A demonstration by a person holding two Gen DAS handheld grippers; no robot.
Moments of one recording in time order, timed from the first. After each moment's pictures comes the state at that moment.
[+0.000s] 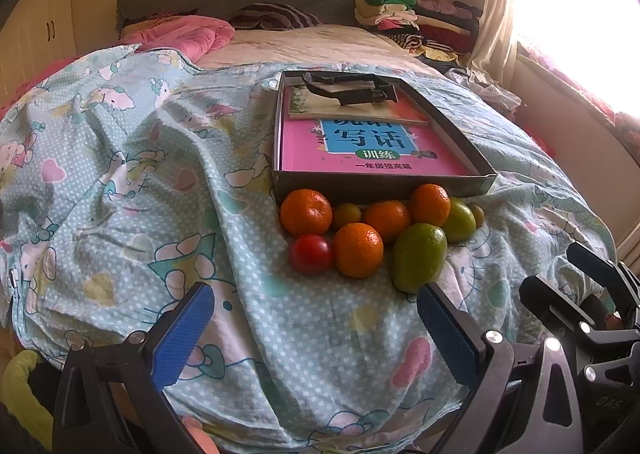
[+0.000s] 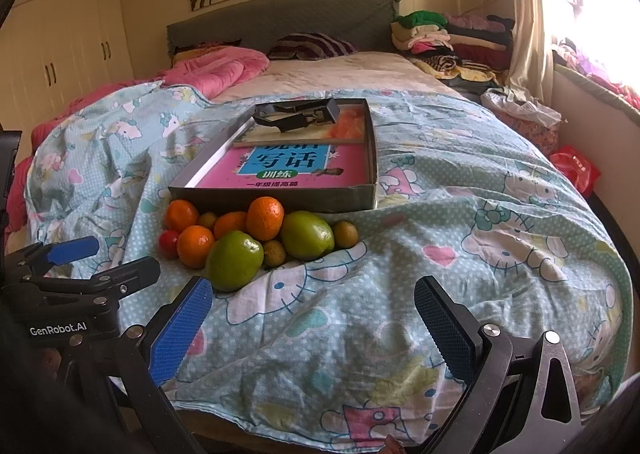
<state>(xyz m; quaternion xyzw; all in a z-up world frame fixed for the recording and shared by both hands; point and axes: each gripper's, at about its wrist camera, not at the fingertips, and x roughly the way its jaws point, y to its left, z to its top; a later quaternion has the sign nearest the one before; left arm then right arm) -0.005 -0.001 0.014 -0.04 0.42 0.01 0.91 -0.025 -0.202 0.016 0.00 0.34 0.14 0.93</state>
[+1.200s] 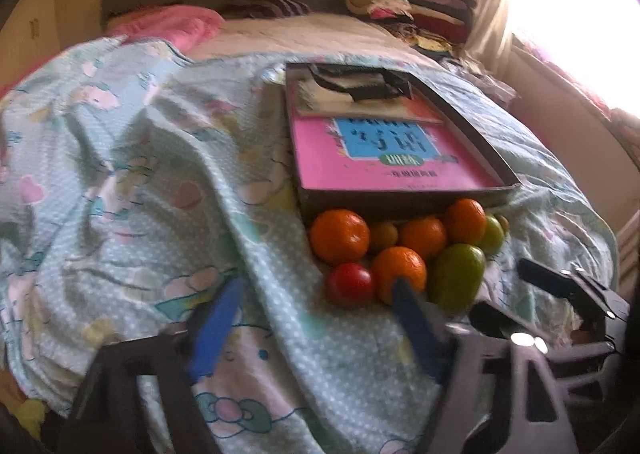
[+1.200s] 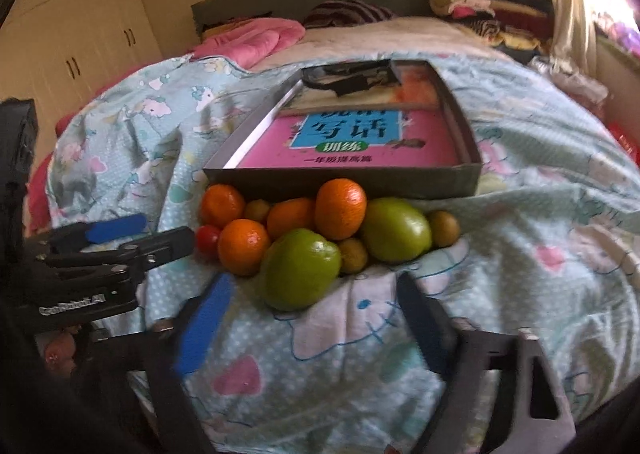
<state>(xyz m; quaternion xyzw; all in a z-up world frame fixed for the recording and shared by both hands) 0.033 0.033 0.002 -0.05 0.45 -0.03 0.89 0.019 -0.150 -0.012 0.03 0.40 0.22 0.89</state>
